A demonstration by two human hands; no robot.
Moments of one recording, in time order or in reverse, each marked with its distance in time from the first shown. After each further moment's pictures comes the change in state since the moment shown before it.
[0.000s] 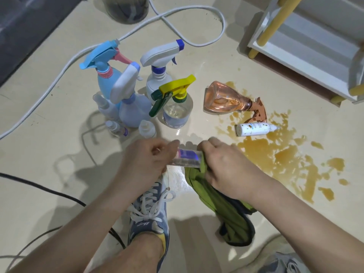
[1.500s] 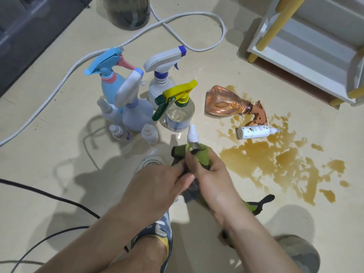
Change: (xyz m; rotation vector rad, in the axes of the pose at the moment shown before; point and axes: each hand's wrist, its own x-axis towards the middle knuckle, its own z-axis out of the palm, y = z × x) left_hand -0.024 -0.012 0.008 0.569 -0.155 0.378; right_hand 0.001 -0.057 0.024 1.621 0.276 0.569
